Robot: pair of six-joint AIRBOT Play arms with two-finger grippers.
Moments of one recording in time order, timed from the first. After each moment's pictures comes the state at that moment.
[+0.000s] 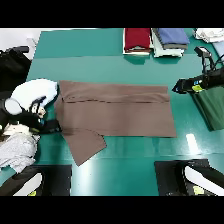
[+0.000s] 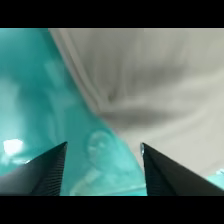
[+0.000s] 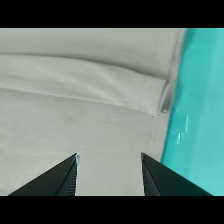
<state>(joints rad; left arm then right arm) 0.05 -0.94 0.60 1.24 -1.26 -1.52 -0.13 -1.07 1.12 -1.27 1.22 1.39</state>
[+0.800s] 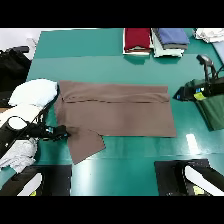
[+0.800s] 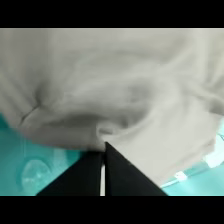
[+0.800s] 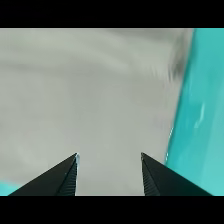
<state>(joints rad) 0.05 -0.87 0.44 0.94 -1.09 -1.40 -0.22 -1.02 1.01 -1.23 1.34 1.37</state>
